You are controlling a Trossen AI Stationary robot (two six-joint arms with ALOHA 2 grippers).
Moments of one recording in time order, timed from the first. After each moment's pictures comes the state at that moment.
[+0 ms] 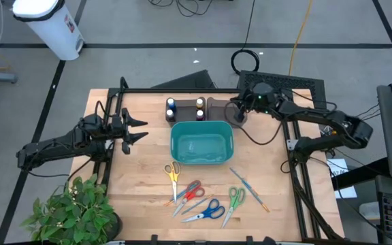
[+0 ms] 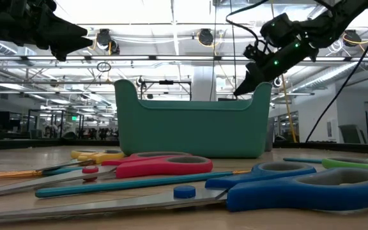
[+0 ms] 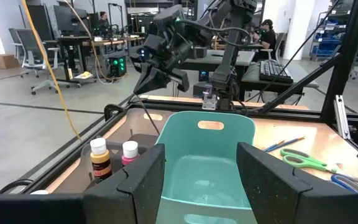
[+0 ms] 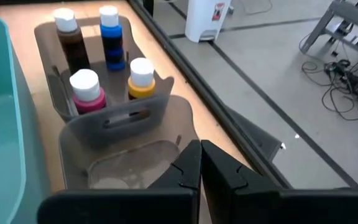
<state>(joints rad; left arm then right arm) 0.29 0.25 0.26 -0.02 0.16 0.00 -0.63 1.25 0.67 0.14 -0.06 -0.20</state>
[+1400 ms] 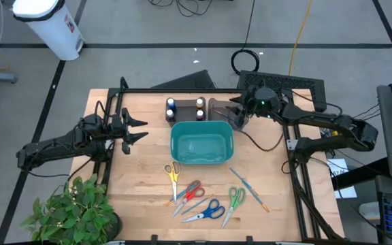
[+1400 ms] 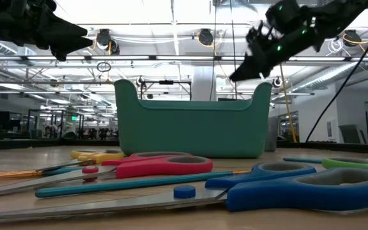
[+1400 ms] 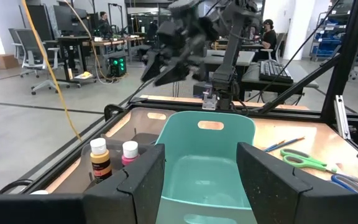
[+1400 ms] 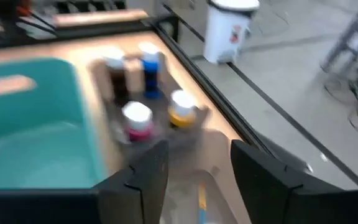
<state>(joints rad) 0.29 0.25 0.26 -0.02 0.16 0.00 -0.51 1.16 0.67 0.13 -0.05 -0.11</state>
